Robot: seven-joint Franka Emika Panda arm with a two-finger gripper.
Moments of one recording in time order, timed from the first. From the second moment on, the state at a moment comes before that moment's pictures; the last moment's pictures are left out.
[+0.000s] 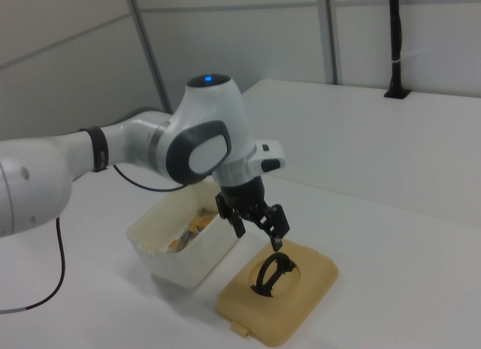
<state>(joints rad) 0.12 0.22 -0.18 -1.72 0.00 1.97 -0.11</state>
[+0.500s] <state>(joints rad) 0.12 0.33 -0.14 -1.73 0.00 2.09 -0.07</state>
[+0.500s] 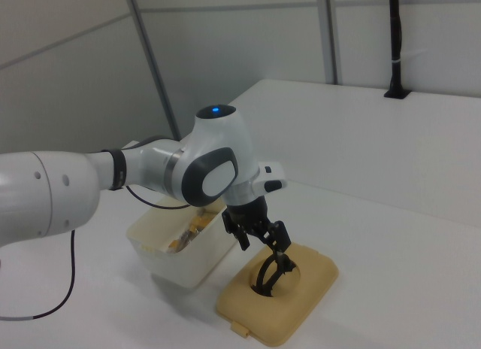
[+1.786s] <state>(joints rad) 0.12 0.36 -0.14 -1.73 0.00 2.10 -0.01</state>
